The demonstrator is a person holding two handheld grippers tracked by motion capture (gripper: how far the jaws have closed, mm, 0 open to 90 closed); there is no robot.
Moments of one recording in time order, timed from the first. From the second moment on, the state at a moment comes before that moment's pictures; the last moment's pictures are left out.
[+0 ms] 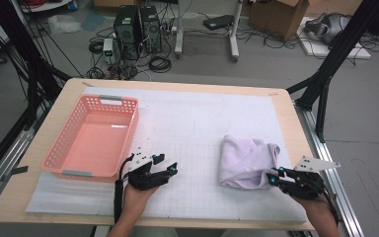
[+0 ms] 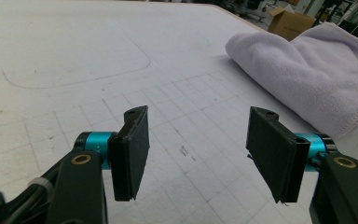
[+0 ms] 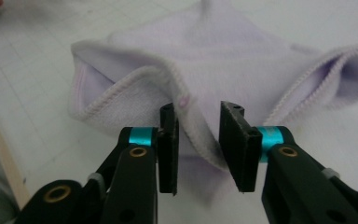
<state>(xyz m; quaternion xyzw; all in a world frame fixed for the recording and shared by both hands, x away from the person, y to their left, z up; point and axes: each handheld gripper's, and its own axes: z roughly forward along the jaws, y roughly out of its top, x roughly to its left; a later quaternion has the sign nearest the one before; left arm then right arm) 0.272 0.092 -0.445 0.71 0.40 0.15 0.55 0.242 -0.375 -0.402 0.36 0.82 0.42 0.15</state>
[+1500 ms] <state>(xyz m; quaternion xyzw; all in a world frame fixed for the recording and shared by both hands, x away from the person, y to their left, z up) 0.273 0.095 -0.444 0.72 0.40 0.16 0.55 0.389 -0.288 -0.416 0.38 0.85 0.35 0.10</state>
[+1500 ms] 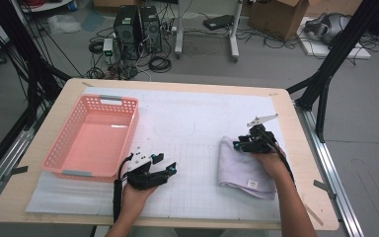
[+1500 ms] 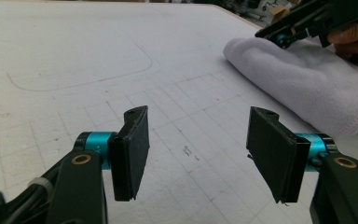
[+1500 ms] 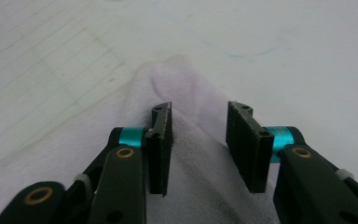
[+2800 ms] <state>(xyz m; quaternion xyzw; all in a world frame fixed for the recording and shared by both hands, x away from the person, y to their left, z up) 0.272 0.094 -0.444 0.71 0.40 0.16 0.55 0.378 -0.332 -0.410 0.46 0.80 0.34 0.18</state>
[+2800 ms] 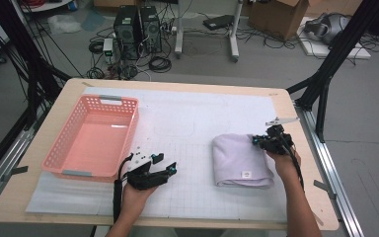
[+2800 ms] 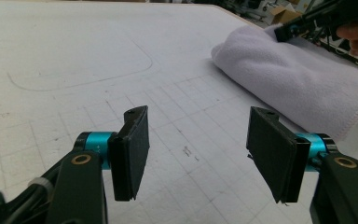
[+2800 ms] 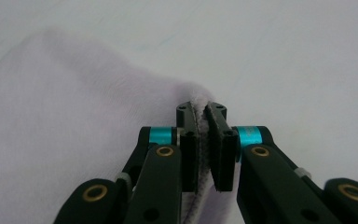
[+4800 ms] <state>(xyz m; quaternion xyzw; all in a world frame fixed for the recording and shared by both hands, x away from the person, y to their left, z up) 0.271 0.100 -0.438 0.70 0.40 0.17 0.56 0.265 -0.326 -0.412 0.41 0.82 0.36 0.18</state>
